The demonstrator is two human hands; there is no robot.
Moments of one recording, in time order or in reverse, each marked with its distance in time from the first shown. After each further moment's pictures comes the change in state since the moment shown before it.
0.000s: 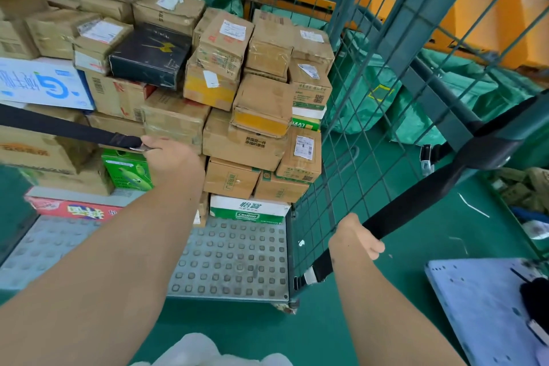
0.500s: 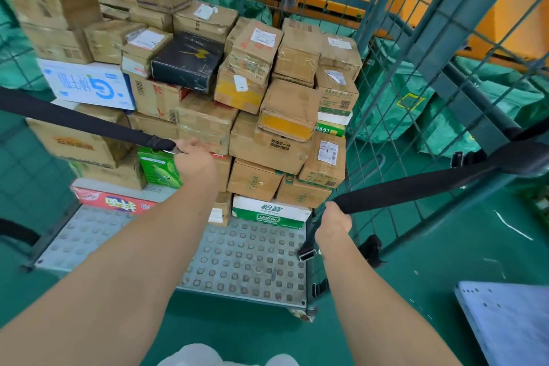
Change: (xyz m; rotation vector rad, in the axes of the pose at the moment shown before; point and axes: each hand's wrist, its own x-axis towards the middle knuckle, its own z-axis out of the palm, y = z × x) left_hand 0.016 -0.016 -0.019 -0.100 -0.117 0.025; right_hand -0.050 0.019 0.039 0.038 -0.519 -0.035
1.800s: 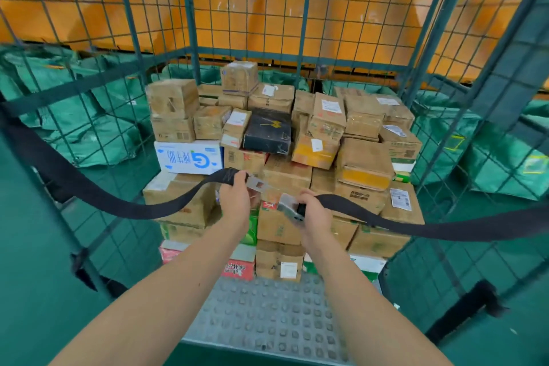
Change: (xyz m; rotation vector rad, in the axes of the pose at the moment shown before) left_hand 0.113 0.136 -0.150 -0.024 -0.513 -0.071; right_hand -0.255 0.046 0.192 0.136 -0.531 -0.126
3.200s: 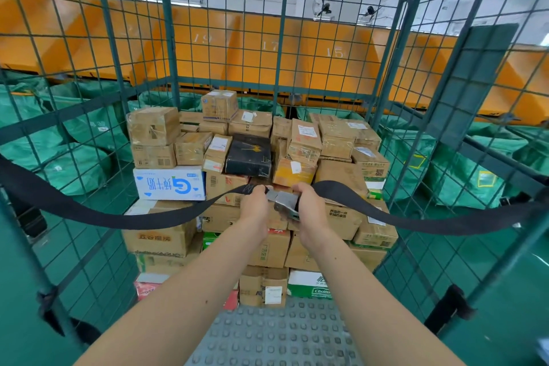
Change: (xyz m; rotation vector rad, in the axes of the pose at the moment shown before) left_hand -0.065 0.033 0.038 0.124 -0.241 -0.239; right_hand -0.057 -0.063 0.014 -0.130 -0.058 -0.075
